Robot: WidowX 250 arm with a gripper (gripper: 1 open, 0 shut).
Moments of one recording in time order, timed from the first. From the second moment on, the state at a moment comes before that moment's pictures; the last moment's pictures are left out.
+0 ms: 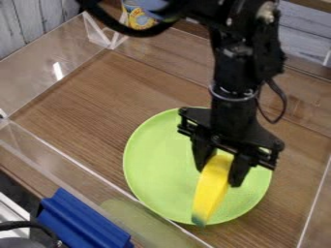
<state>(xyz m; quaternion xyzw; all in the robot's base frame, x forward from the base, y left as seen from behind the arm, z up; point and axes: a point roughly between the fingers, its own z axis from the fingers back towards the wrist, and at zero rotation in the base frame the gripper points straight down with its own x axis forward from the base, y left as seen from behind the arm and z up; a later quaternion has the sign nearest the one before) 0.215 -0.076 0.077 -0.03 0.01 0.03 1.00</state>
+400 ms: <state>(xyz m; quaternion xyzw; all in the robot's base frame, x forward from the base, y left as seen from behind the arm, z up) 0.218 -0.066 0.082 -0.03 0.00 0.04 1.00</state>
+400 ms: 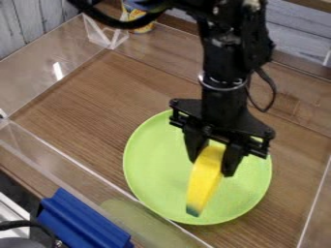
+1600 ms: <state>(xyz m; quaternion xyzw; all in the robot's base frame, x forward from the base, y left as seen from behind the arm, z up) 0.213 -0.034 0.081 -0.03 0.01 0.07 1.00</state>
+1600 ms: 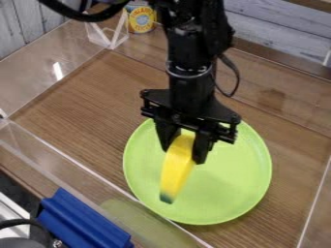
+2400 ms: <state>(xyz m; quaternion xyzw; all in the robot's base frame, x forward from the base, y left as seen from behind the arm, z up) 0.213 -0.028 0.079 -0.02 0.01 0.09 1.00</state>
